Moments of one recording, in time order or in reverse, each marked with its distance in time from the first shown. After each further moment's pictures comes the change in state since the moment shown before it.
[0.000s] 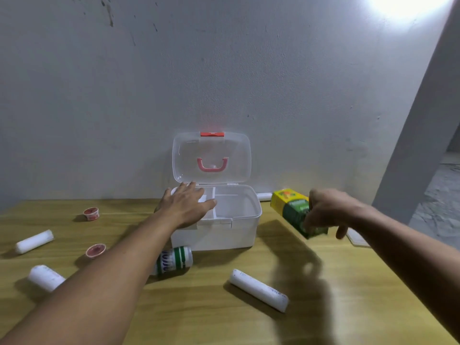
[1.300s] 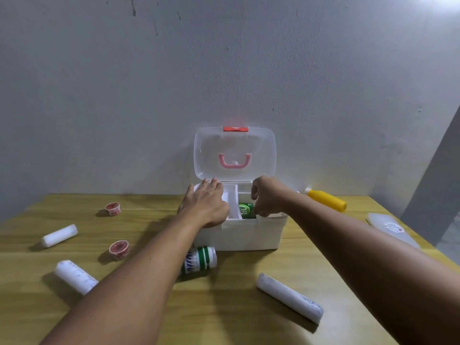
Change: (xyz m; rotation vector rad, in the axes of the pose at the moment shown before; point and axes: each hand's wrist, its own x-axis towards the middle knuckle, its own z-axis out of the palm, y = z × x) left_hand 0.001 -0.001 0.000 0.043 -0.035 -0.004; right_hand 0.067 -0.132 0.053 0.109 0.054 -0.430
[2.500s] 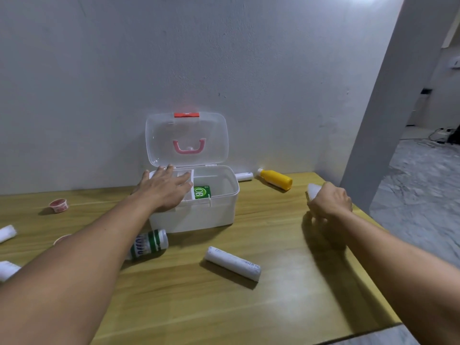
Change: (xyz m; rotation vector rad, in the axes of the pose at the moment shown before) left_hand 0.003 0.011 0.003 0.090 -0.042 0.035; right_hand -0.114 0.187 -0.013 0.060 0.382 0.765
